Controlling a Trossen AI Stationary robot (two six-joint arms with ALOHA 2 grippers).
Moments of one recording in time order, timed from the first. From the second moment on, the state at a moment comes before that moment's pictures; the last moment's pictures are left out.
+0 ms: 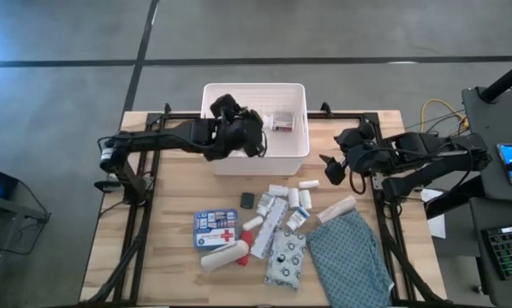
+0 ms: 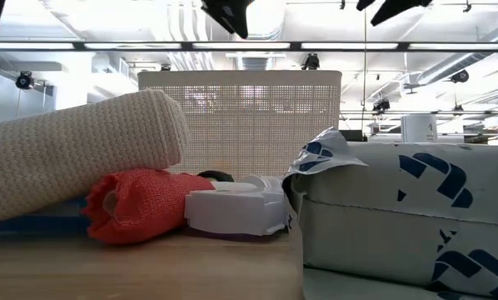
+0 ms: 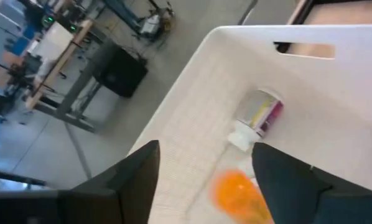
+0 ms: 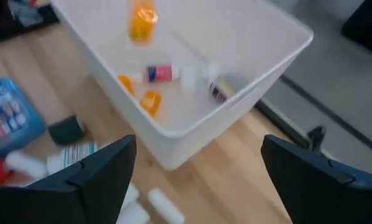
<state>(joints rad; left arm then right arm) 0.05 1.71 1.88 -0.93 -0.90 0.01 0.18 1.12 1.34 -1.12 0.68 0.62</state>
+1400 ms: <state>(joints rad) -0.52 1.55 1.58 -1.16 -0.89 -1.17 -0.05 1.54 0.79 -0.66 0.28 0.03</state>
